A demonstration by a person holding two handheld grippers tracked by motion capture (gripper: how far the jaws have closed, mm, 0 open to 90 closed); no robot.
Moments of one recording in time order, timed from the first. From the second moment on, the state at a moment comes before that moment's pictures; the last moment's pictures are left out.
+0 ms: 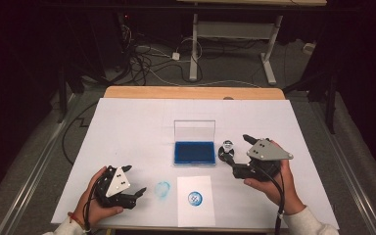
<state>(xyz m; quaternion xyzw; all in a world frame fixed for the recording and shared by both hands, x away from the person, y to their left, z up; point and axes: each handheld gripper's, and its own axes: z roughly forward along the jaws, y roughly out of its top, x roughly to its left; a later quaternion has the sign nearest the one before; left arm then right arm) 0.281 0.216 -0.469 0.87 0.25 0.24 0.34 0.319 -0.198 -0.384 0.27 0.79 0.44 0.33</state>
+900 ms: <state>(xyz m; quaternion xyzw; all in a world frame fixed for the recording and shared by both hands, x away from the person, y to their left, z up) 0.282 0.215 -0.469 0.87 0.25 0.24 0.34 0.289 -0.226 -0.399 0.26 0.79 0.44 0.33</state>
